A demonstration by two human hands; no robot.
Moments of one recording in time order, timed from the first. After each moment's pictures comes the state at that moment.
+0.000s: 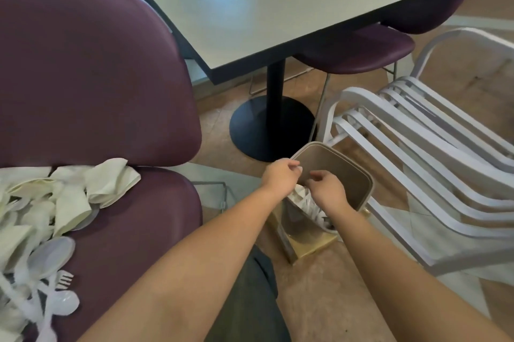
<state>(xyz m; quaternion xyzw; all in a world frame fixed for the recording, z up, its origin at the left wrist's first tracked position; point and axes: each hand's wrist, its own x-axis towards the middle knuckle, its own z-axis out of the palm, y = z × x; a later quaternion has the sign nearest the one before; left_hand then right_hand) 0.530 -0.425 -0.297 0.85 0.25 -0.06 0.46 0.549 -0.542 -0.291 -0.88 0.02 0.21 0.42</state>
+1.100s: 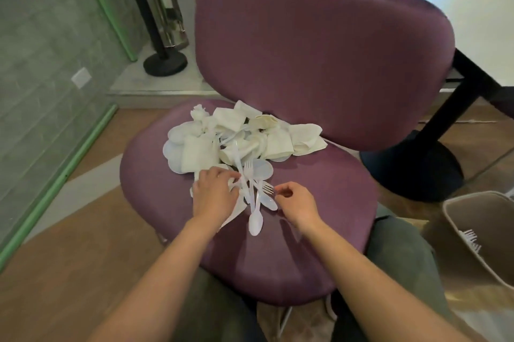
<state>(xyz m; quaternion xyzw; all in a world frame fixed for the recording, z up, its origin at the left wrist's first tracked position) 0.090 -0.195 -0.262 0.83 0.53 0.13 0.15 0.240 -0.300 -0.261 -0.79 -0.28 0.36 0.40</state>
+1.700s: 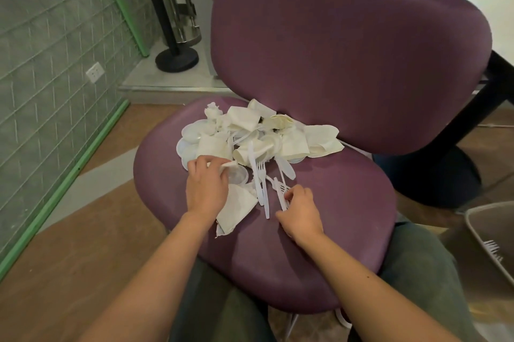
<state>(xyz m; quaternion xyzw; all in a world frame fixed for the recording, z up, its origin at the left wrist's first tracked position) 0.060 -0.162 -0.259 0.80 0.55 0.21 0.12 0.212 -0.287 -0.274 -0.86 -0.36 0.28 0.24</state>
